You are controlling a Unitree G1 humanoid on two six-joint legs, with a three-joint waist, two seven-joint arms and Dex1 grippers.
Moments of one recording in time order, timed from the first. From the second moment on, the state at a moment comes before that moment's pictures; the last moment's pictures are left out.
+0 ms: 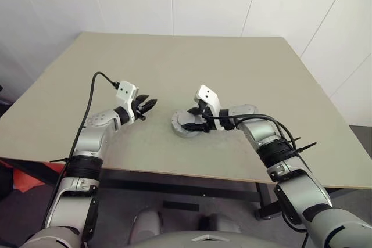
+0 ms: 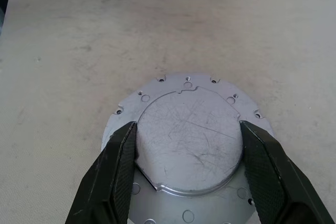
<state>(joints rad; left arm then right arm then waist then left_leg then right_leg) -0.47 0.35 0.04 0.28 -0.25 0.36 -0.64 -0.65 -0.34 0.31 0.43 0.09 0.34 1.01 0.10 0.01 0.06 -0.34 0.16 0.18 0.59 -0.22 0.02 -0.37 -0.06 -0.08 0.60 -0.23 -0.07</state>
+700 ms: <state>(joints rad) -0.60 0.13 0.04 0.27 -0.44 0.62 -0.64 -0.65 -0.34 0.32 0.44 0.08 0.30 0.99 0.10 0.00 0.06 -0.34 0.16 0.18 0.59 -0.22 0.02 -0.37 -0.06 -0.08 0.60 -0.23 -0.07</state>
